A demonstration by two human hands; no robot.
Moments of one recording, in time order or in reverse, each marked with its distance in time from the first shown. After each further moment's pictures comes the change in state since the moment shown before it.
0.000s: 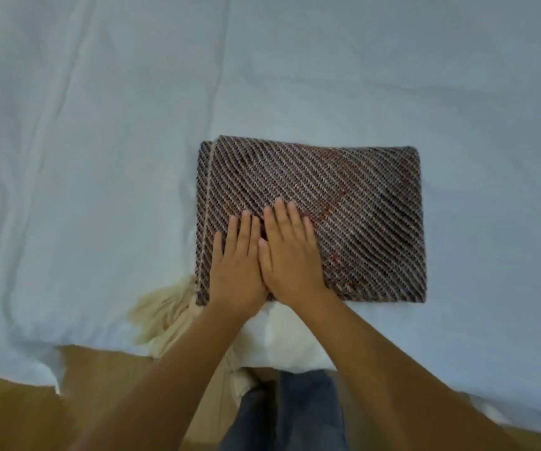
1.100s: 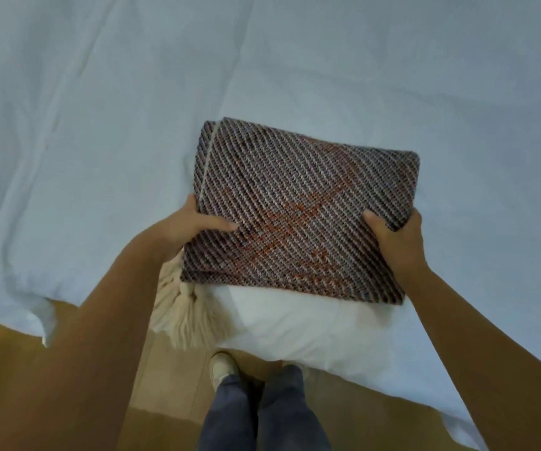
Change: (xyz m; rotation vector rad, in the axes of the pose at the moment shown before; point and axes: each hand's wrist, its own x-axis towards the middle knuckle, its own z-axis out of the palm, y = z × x) left_hand 0.026 -0.051 -0.047 -1.311 -0.421 -0.470; right_hand -0.004 0.166 -0.054 0.766 0.133 0.628
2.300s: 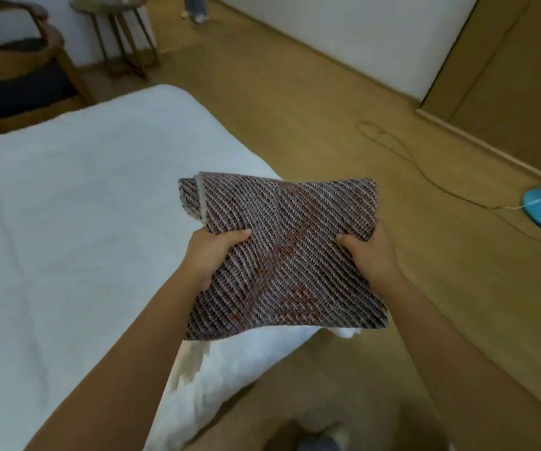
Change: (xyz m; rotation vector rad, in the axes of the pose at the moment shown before) left_hand -0.218 0.164 0.330 0.237 -0.333 0.345; right_hand -0.276 0.021 -0.317 0.387 0.690 0.107
